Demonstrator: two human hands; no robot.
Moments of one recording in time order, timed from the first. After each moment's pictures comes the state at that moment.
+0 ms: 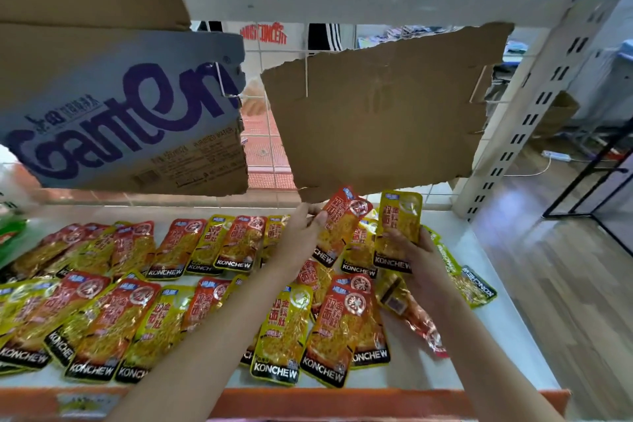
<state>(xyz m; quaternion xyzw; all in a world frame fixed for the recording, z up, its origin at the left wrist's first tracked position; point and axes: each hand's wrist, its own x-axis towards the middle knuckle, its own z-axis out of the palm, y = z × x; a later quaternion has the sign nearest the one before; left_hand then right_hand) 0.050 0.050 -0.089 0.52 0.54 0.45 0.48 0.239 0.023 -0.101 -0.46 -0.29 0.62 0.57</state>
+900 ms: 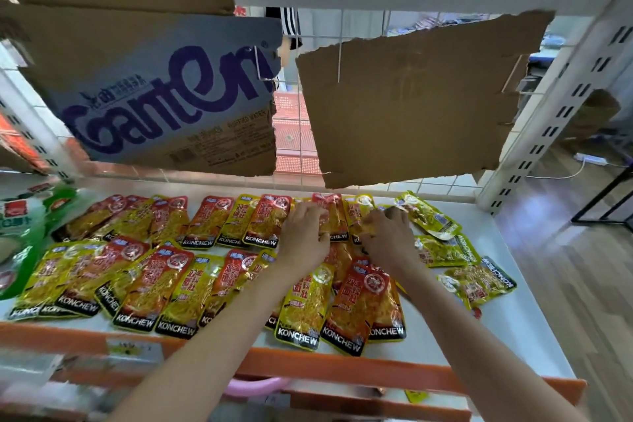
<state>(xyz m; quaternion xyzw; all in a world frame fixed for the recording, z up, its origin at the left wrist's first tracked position) 0.019 0.019 -0.106 0.69 0.65 0.26 0.19 0.176 0.036 -0.099 -0.67 -0.71 0.15 0.15</state>
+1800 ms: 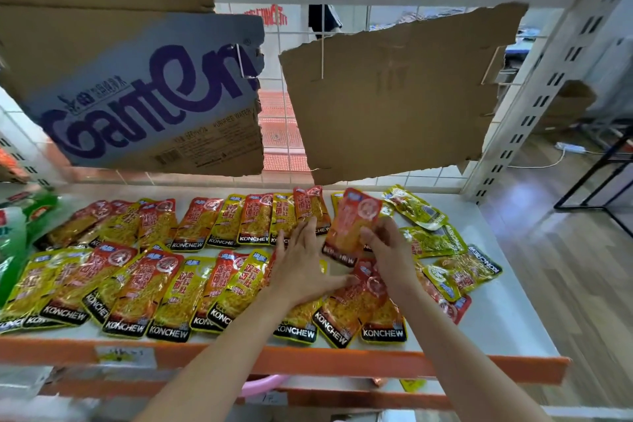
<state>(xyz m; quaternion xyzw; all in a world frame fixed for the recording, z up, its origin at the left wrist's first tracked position) 0.028 -0.011 -0.132 0.74 0.64 0.09 0.16 0.187 -0.007 -0.114 -0.56 -0.51 0.44 0.48</state>
